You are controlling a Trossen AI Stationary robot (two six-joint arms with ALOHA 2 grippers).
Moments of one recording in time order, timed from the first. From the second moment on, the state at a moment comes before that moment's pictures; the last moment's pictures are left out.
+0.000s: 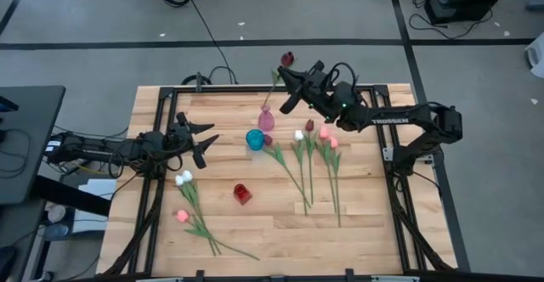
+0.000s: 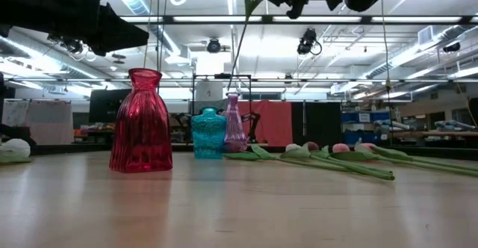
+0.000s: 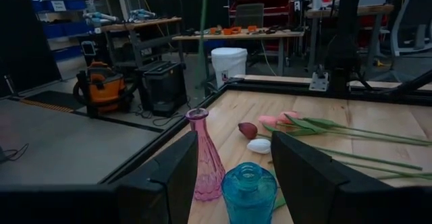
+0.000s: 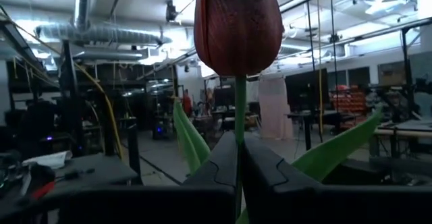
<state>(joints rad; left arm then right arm) -0.05 0.43 0.22 0.20 -0.52 0.05 -0.27 1.52 1.02 0.88 0.31 -0.02</state>
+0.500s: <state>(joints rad) -0.05 0.43 0.22 0.20 -0.52 0.05 -0.29 1.60 1.03 0.84 0.31 -0.01</state>
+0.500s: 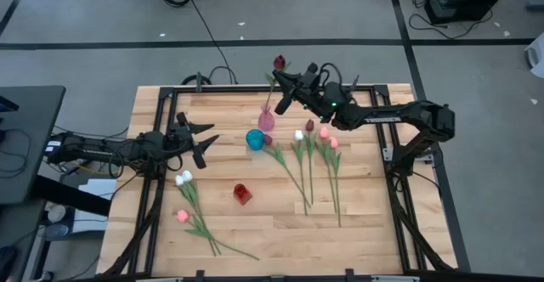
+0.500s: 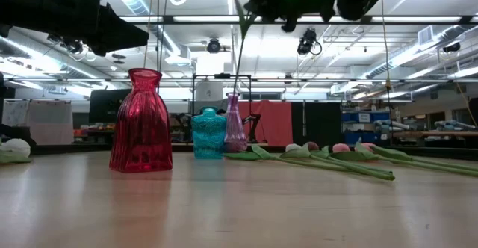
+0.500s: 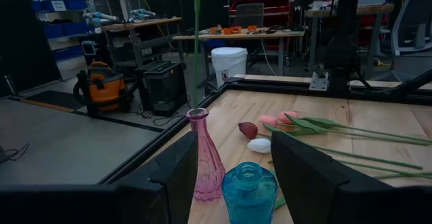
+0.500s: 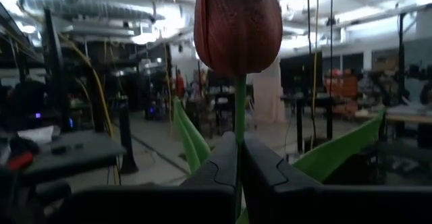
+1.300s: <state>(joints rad) -0.05 0.43 0.22 0.19 -0.52 0.05 -0.31 1.65 1.03 0.57 0.20 0.06</state>
